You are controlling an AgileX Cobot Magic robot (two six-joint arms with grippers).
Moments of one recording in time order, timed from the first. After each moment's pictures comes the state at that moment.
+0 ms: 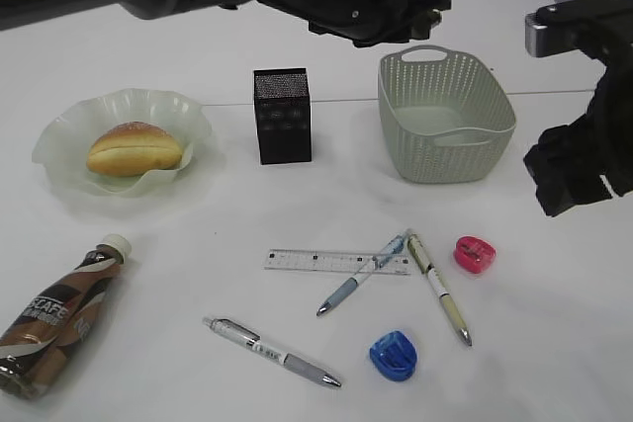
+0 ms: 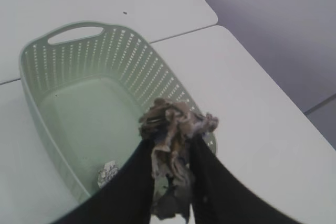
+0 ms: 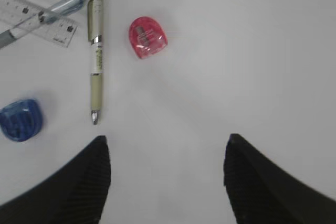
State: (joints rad) left arm -0.65 2.27 -2.03 -0.48 0.39 0.05; right arm 0.33 1.40 -1.08 -0.18 1.01 0.17
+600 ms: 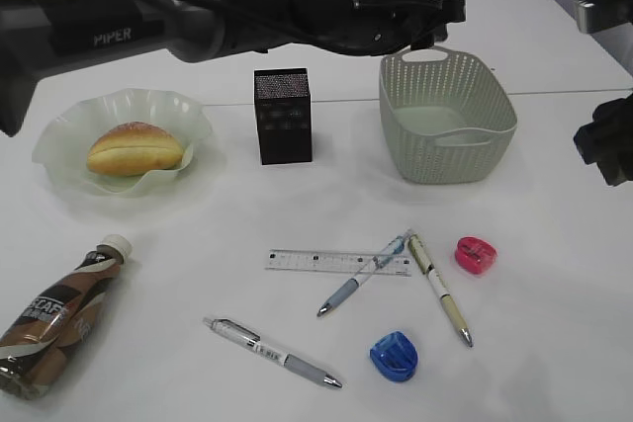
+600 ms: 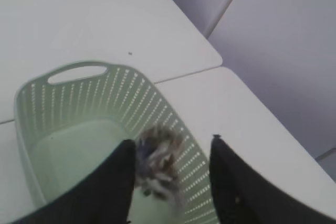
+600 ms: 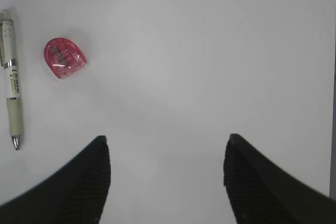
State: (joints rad) left arm -0.69 2.35 -2.05 -0.50 0.16 0.05; right arm 0.33 1.36 -1.08 -0.41 1.06 0.32
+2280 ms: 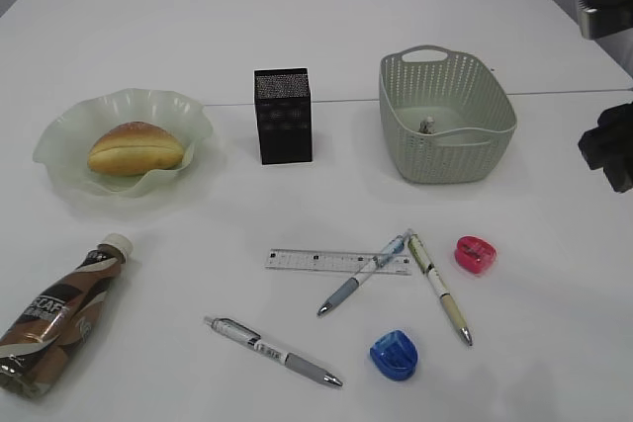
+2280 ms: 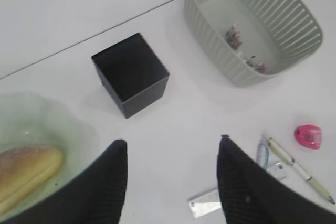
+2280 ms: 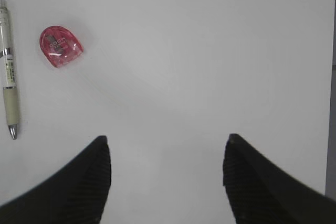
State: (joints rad) left arm -0.41 1.88 -1.93 -0.18 1.01 0.05; right arm 0.33 1.36 -1.08 -0.41 1.09 0.32
